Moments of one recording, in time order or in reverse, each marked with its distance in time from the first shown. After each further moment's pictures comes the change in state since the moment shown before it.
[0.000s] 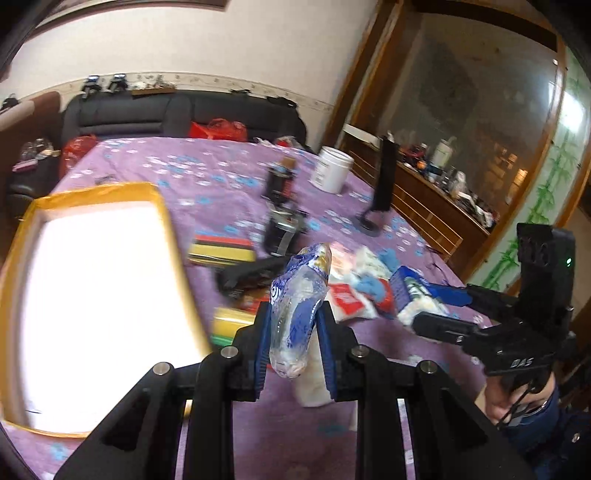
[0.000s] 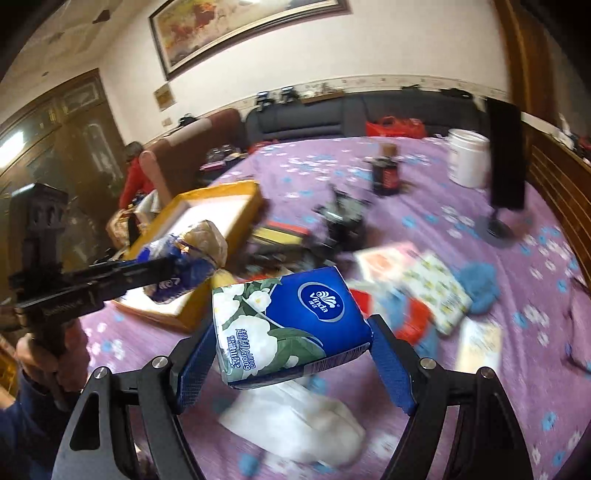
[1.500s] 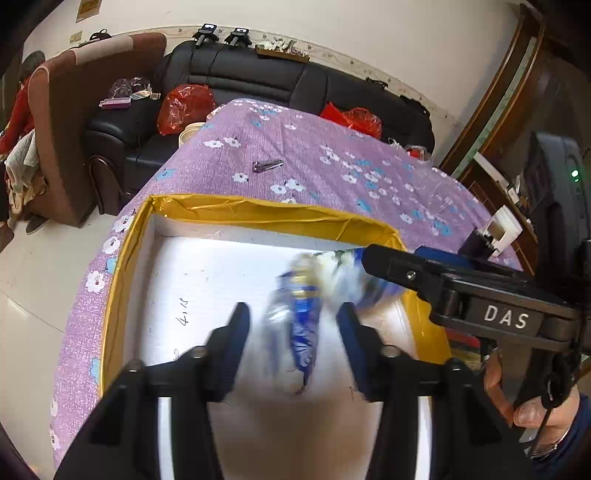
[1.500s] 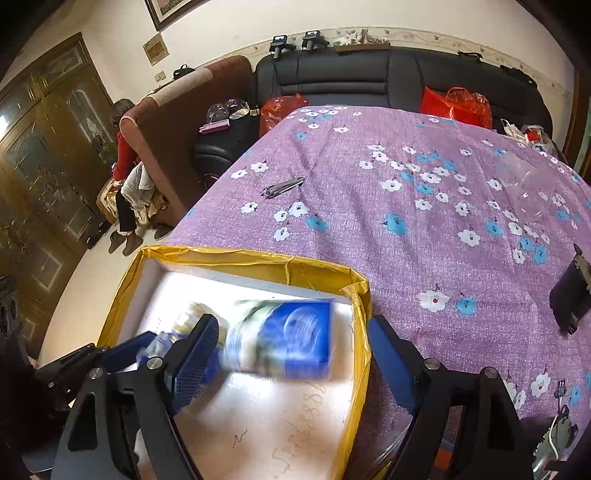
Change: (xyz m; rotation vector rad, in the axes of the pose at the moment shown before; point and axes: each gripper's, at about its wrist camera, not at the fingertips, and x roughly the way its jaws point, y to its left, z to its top) left arm 0.064 0.236 0.082 -0.292 0.076 0.288; right arm 0.311 0.099 0.192 -0.007 0.218 0.008
